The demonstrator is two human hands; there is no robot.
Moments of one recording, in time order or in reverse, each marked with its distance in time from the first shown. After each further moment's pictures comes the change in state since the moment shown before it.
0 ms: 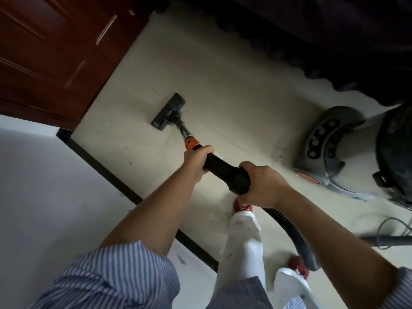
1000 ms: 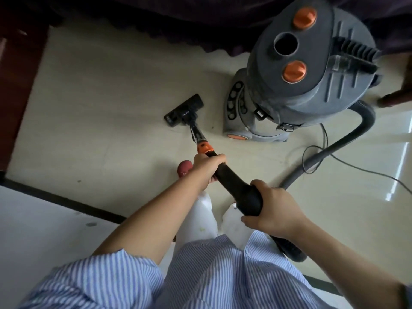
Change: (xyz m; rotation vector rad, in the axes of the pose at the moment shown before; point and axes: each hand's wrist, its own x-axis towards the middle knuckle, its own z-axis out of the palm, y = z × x) left_hand -0.167 -0.162 0.178 0.508 -0.227 -0.011; right_hand -0.258 0.157 0.039 0.220 0.225 0.283
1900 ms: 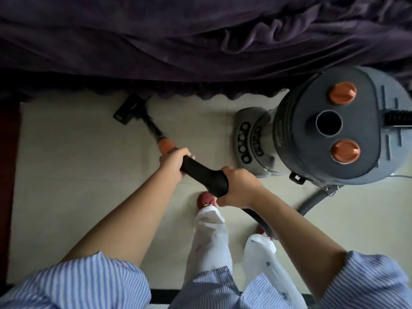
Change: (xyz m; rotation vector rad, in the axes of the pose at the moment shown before) left_hand 0.189 0.268 -0.118 -0.196 0.056 0.007; right_hand 0.281 -0.162 -0.105 0.134 0.019 0.104
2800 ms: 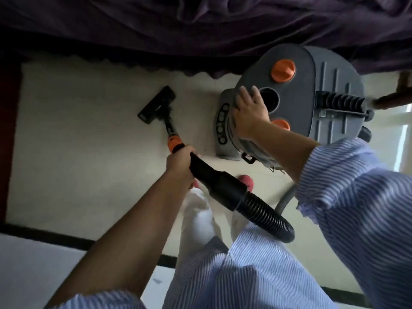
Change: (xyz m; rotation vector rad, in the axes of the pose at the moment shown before) left_hand -0.098 -0.130 0.122 -0.124 0.222 -0.064; right_hand 0.021 0.164 -0.095 -1.085 0.125 -0.110
